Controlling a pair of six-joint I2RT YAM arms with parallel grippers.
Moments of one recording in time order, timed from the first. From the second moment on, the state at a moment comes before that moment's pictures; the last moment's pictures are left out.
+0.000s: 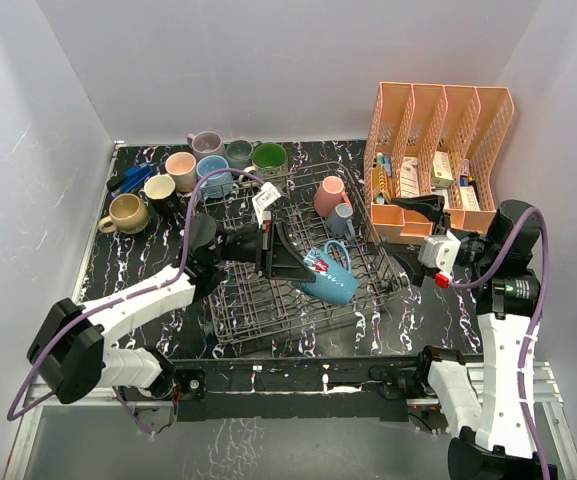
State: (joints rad) left arm -0.75 1.25 0.77 0.81 1.00 -1.18; right arm -0.18 0.75 1.01 -0.56 -1.36 -1.19
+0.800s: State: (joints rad) left arm -0.73 1.75 1.01 1.27 1.02 -1.92; right arm -0.14 0.75 0.94 -0.85 -1.34 -1.93
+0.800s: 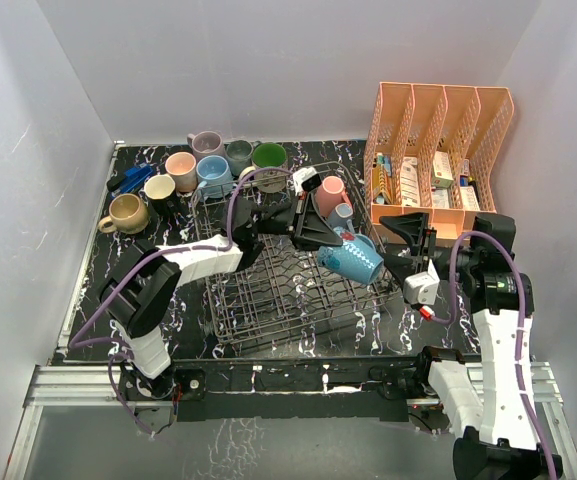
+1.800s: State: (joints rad) left arm -0.80 1.82 1.17 1.29 0.85 -2.04; right arm -0.12 0.79 0.93 -0.56 -1.46 -1.42
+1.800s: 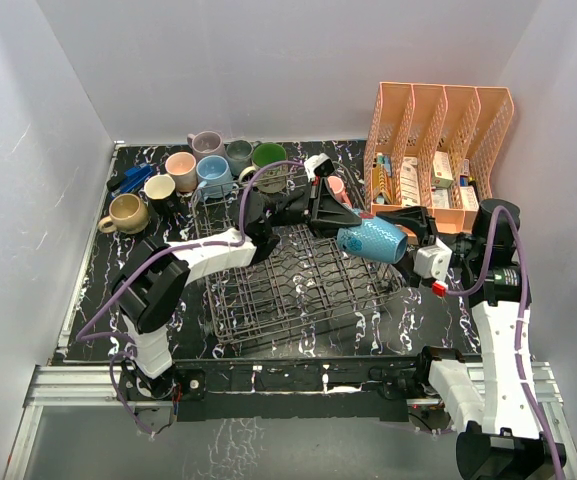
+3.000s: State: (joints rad) left arm -0.79 1.82 1.10 1.31 0.80 -2.07; right arm -0.11 0.71 0.90 -0.60 -1.39 -1.20
